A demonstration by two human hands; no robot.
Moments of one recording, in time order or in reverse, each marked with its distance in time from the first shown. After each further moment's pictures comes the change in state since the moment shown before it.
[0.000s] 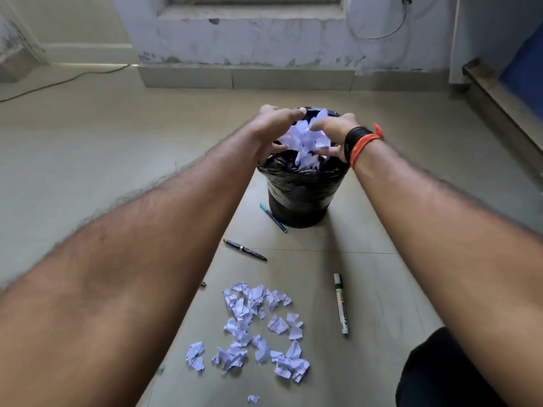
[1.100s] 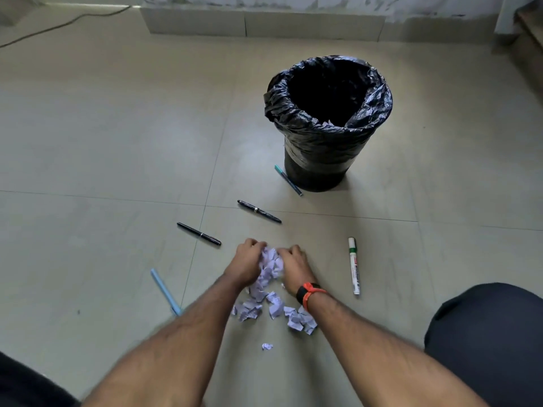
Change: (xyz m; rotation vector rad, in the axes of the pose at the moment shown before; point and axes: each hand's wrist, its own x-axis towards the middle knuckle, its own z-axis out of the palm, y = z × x) left_hand -0.110 -0.341 -0.043 0.976 -0.191 -0.070; right_hand -0.128 0.331 0.083 -0.929 -0.389 -0.199
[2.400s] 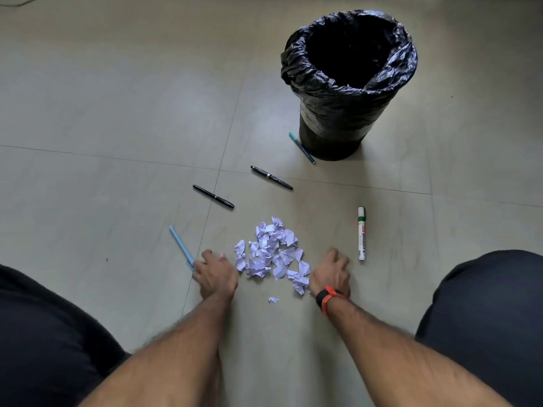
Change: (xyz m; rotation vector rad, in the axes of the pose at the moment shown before) left_hand -0.114 -0.022 0.039 -0.349 0.450 -0.879; right_hand -0.087 0.026 0.011 0.012 0.161 0.542
